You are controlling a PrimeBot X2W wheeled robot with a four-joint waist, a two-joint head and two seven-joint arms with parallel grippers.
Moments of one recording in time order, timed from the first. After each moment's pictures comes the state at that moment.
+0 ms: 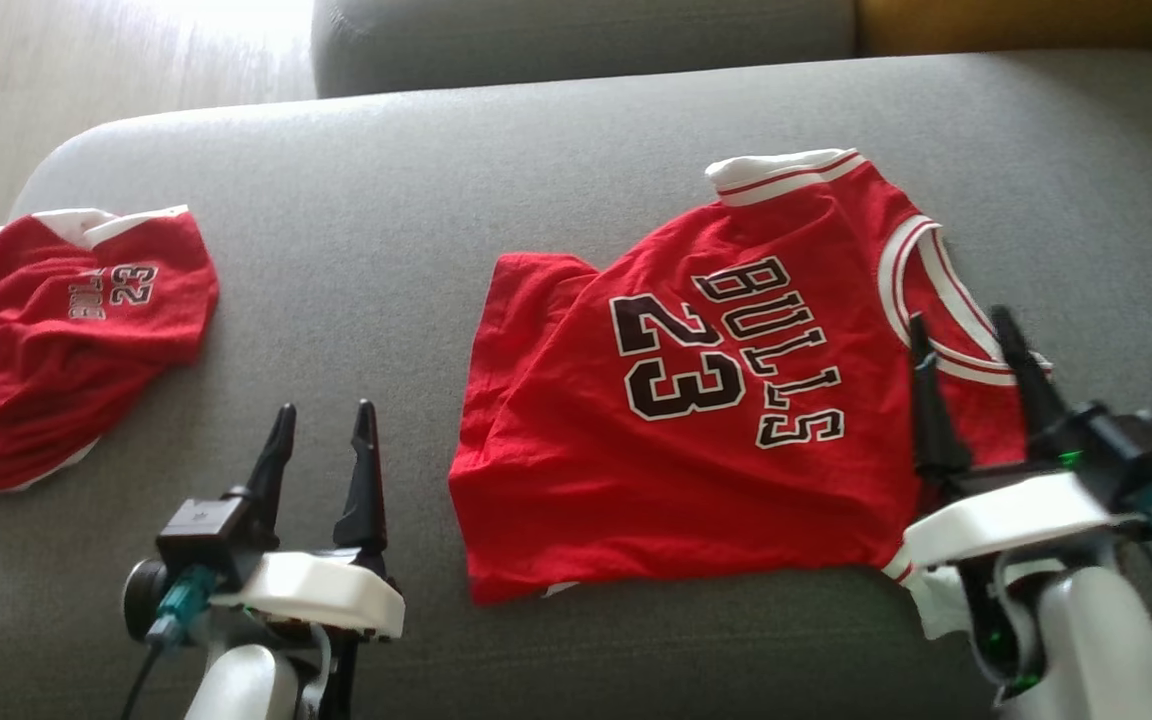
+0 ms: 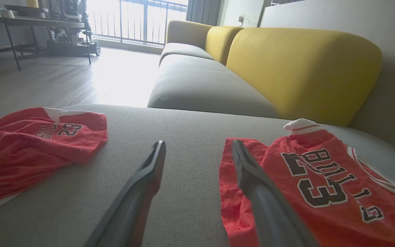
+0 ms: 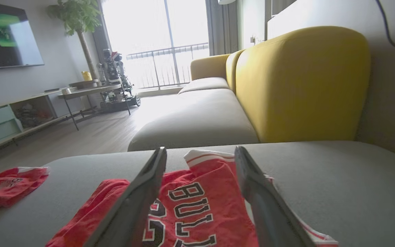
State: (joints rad) left arm -0.04 0.05 -0.21 0.19 -0.23 0.04 -0.25; right arm -0.11 -0.04 -0.03 0.06 0.20 0.13 -0.17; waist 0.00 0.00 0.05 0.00
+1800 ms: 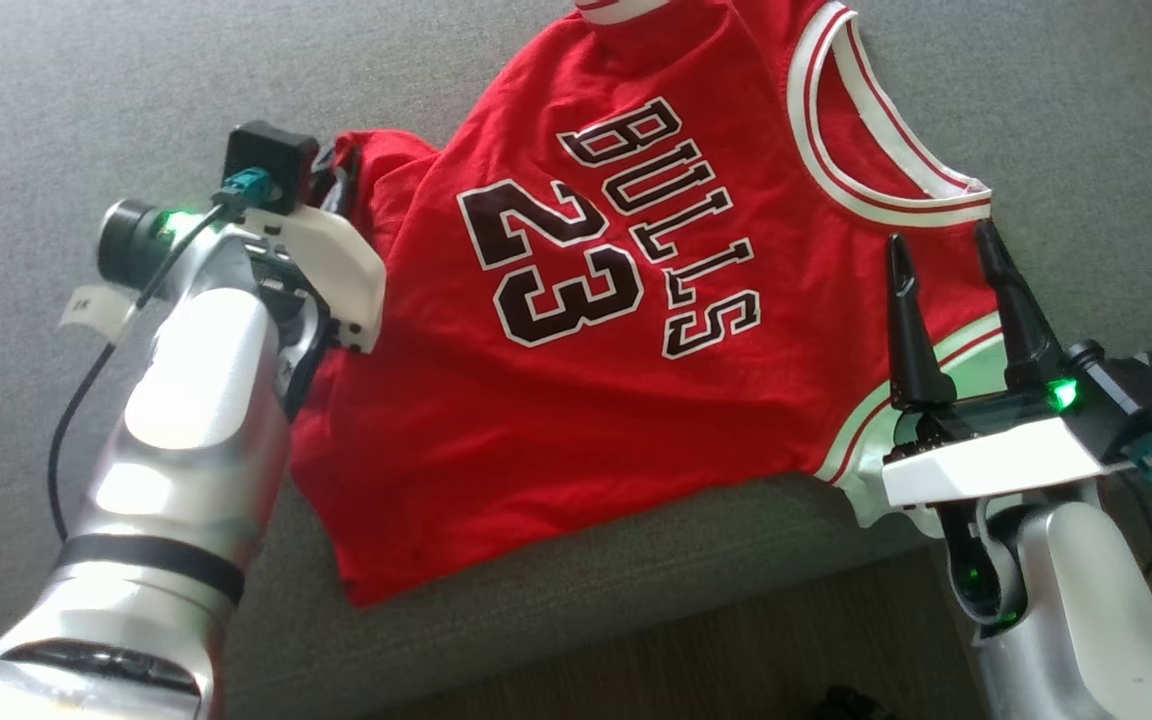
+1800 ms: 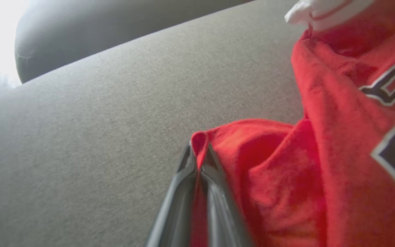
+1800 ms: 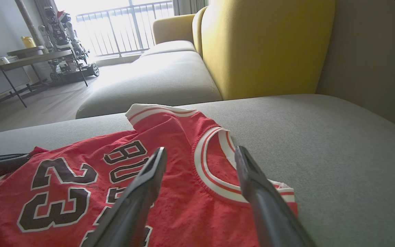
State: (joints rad) left arm -0.84 0.09 -0.36 0.94 -0.08 -0.09 -0.10; right arm -0.22 -0.04 0.04 0.08 0.20 0.13 -0.25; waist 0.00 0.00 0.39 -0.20
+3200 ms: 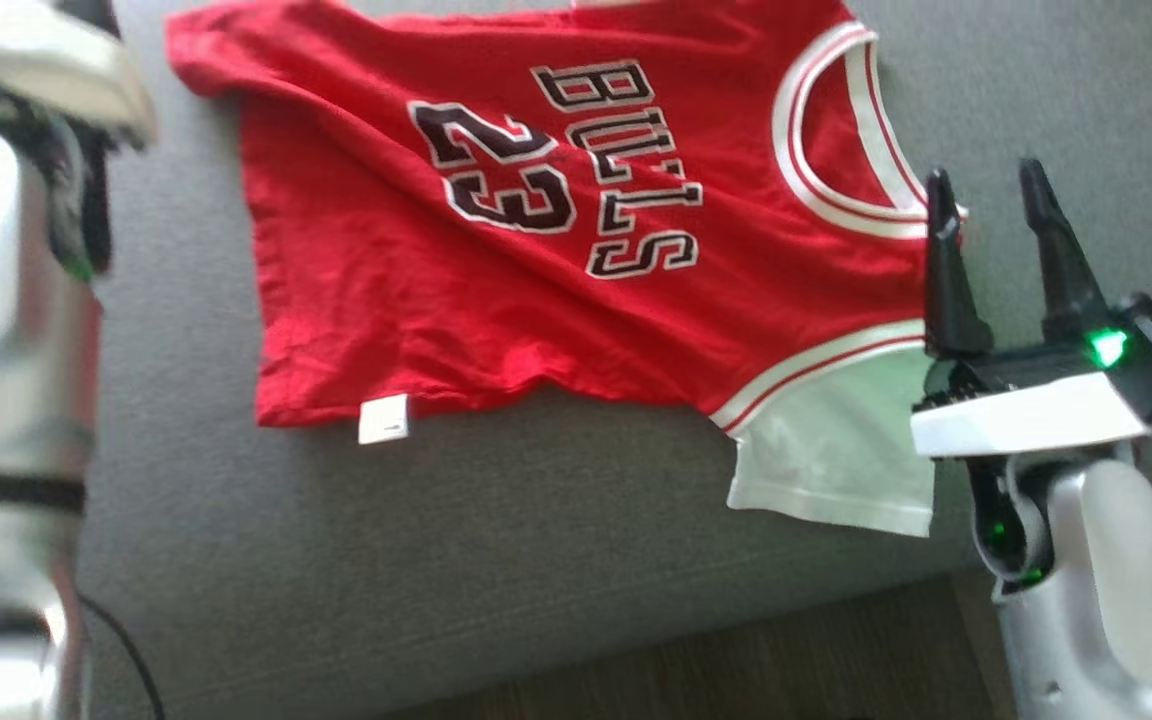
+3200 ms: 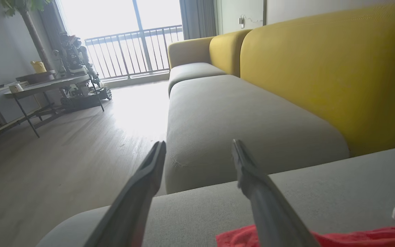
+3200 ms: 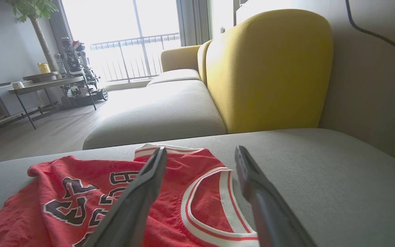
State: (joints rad) left arm -0.97 0.26 -0.22 0.79 -0.17 0.07 -0.25; right arm -0.29 -0.04 0.00 0.07 0.20 0.13 -0.25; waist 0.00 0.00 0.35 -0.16
